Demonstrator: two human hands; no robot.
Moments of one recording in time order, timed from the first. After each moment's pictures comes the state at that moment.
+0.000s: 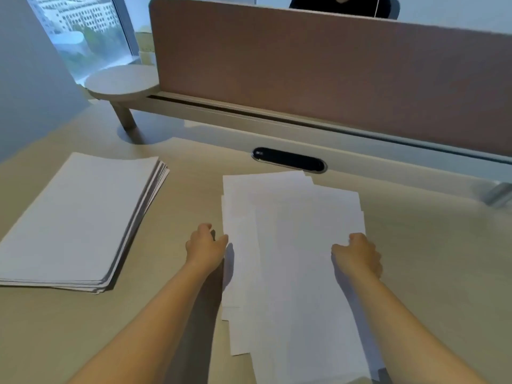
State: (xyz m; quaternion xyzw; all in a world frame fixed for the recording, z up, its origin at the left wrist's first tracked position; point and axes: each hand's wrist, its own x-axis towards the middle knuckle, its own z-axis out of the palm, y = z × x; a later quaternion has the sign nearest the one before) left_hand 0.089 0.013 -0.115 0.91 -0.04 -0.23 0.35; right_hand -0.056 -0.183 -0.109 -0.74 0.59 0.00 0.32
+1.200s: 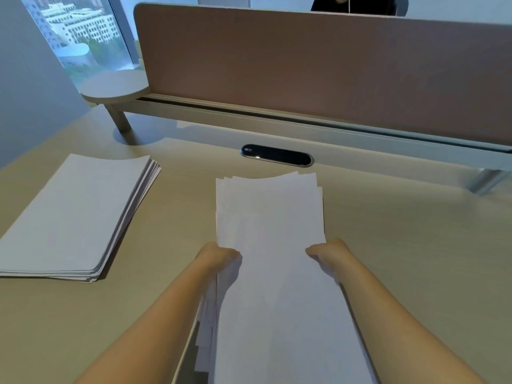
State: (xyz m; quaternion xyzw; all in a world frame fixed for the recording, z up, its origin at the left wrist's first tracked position) left_hand 0.045 -0.004 -0.111 0.84 0.03 -0.38 0.39; right_hand -0.069 -0.183 -0.116 -0.63 0.53 0.07 0.56
